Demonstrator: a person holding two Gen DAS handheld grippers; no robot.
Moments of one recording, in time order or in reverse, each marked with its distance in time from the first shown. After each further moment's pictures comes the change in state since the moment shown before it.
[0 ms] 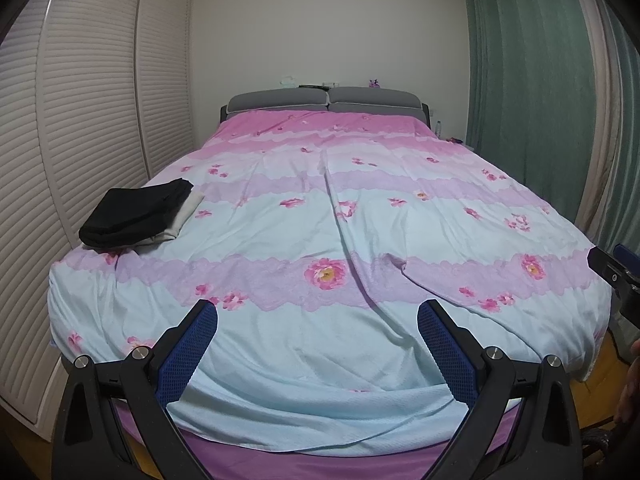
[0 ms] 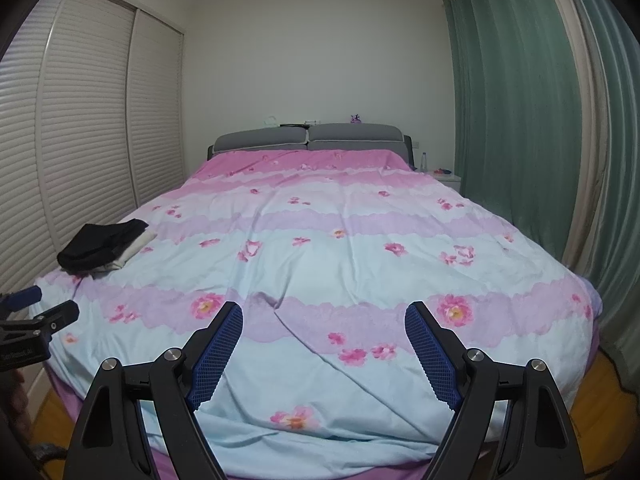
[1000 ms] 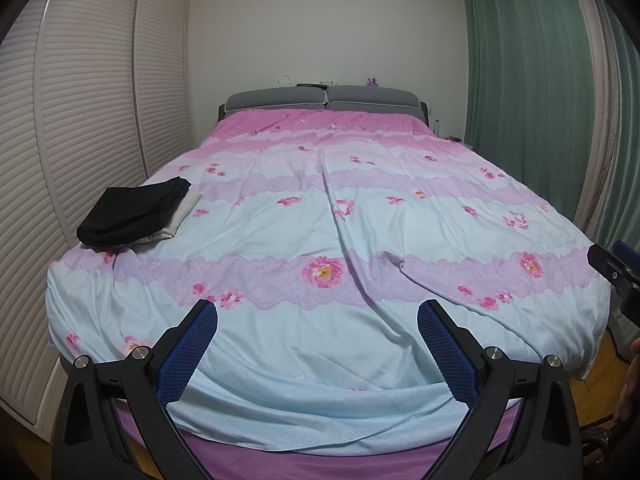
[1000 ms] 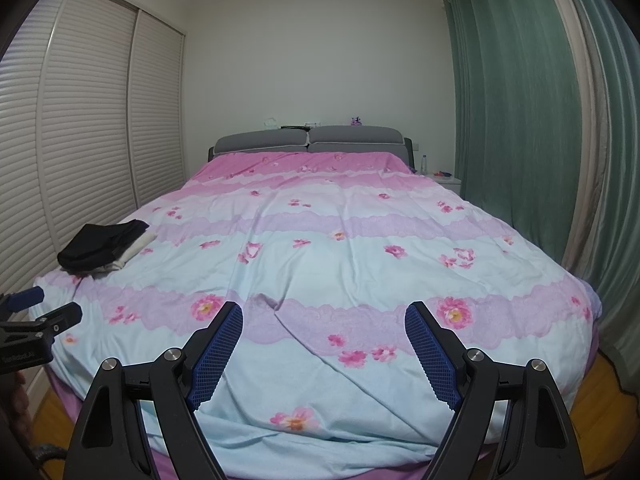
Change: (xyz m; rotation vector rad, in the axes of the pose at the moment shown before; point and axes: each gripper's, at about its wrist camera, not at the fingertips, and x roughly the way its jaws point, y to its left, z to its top) left arm 0.001 -0.003 0.000 0.004 0.003 -0.004; right arm 0.001 -0.002 0.001 -0.003 -0.002 0.002
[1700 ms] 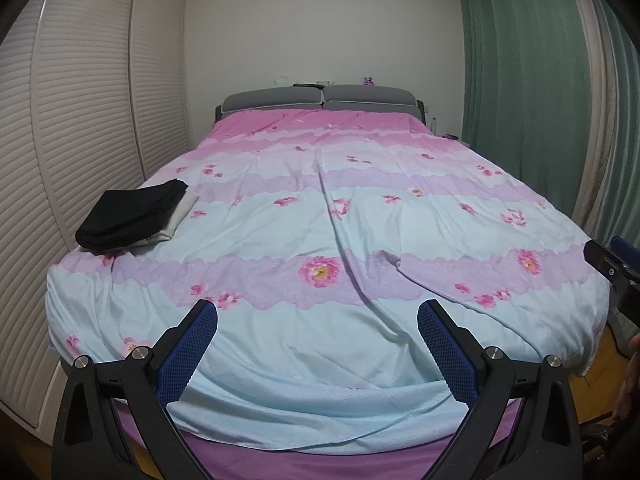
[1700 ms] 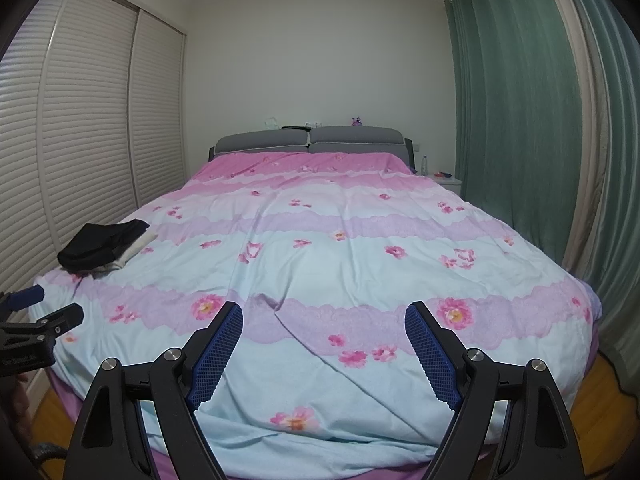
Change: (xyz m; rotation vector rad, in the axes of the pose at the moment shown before) left arm -0.001 -0.007 -0.001 0.013 0.005 -0.009; right arm 0.001 0.000 0.001 -0.003 -0.002 -0.001
